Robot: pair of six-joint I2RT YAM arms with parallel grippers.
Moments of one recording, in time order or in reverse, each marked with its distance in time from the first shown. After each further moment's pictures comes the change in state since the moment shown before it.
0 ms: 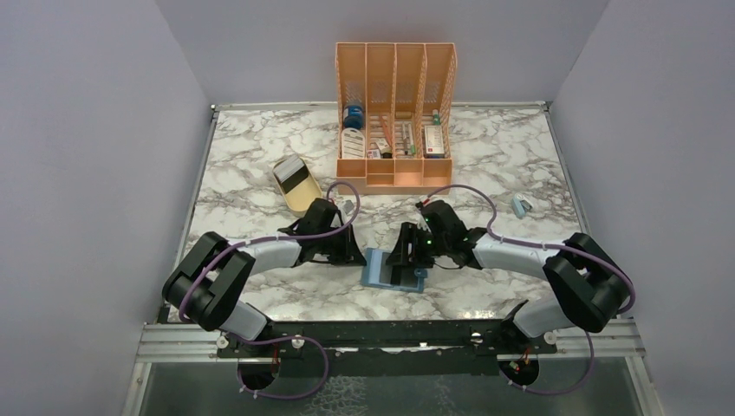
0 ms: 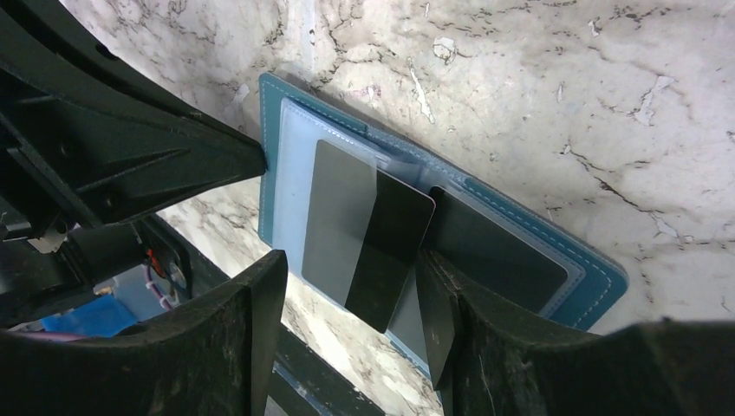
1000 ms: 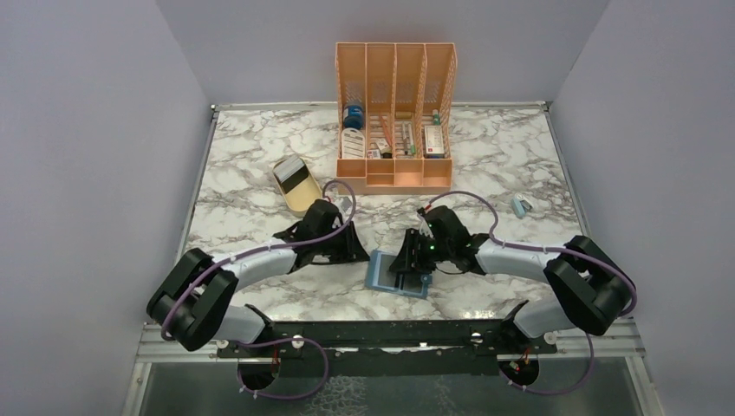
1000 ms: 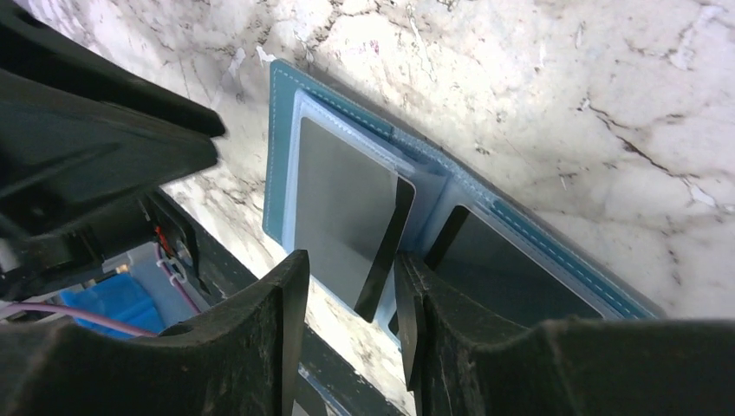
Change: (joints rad) left arm -0.050 -0.094 -0.030 0.013 -0.083 -0.100; right arm 0.000 -0.006 -0.070 0.086 -0.063 0.042
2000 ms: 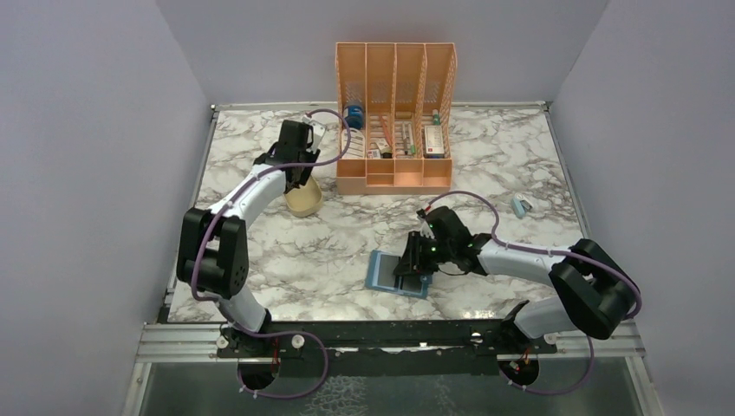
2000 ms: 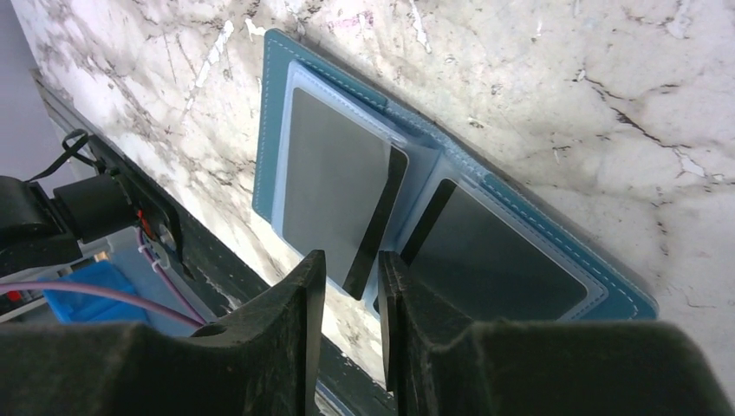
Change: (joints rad) left arm 0.350 0.237 0.666 -0.443 -0.620 1.008; right arm 0.001 -0.043 0.000 -0.082 0.005 -0.053
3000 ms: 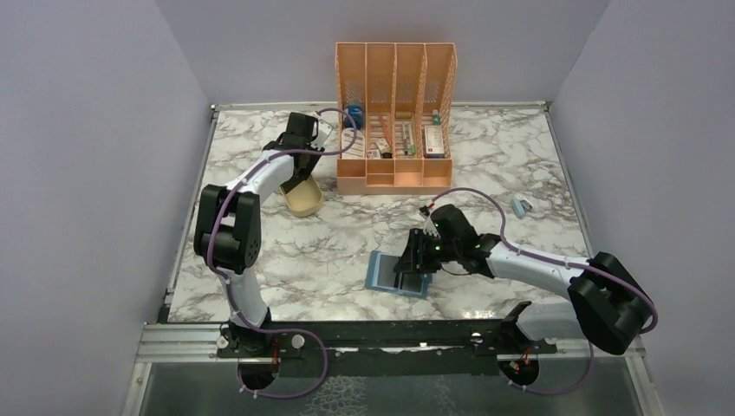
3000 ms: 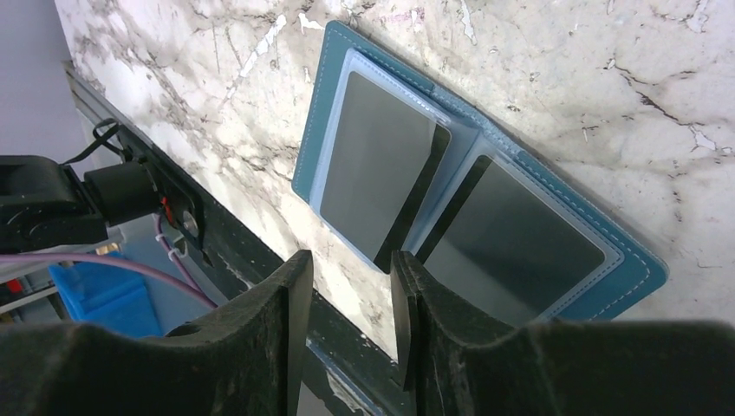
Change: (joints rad) left arm 0.037 0.246 0.196 -0.023 -0.022 0.164; right arm 0.003 -0.107 0.005 -0.055 -0.006 -0.015
